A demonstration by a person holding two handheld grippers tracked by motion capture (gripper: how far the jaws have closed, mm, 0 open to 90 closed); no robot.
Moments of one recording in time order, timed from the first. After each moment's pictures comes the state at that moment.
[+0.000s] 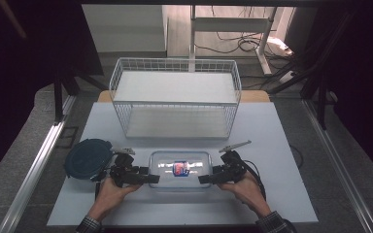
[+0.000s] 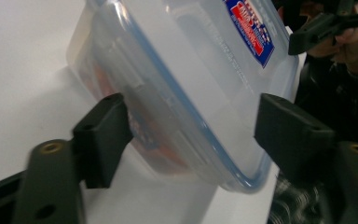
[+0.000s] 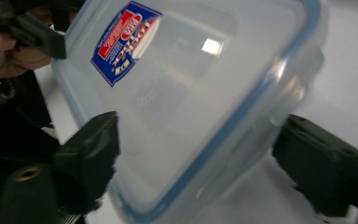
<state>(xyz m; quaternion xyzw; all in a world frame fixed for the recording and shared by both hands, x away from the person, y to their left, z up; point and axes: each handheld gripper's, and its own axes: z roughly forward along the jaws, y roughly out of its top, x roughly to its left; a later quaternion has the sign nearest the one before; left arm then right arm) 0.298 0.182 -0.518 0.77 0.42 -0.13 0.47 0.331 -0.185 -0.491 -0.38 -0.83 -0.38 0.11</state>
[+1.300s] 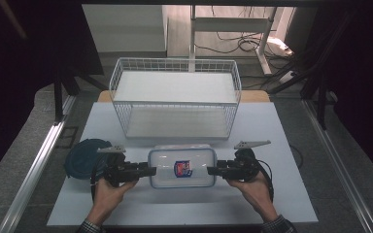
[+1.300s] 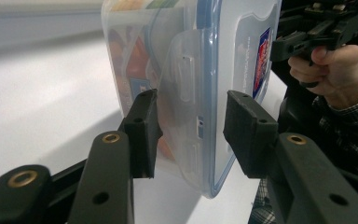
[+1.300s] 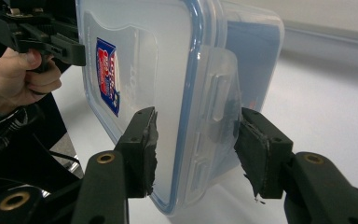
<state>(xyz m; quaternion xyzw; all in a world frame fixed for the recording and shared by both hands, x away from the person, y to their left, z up) 0.282 0.189 -0.487 0.73 0.41 -0.08 0.54 0.317 -0.209 -0.455 -0.37 -0.80 -0.46 0.05</state>
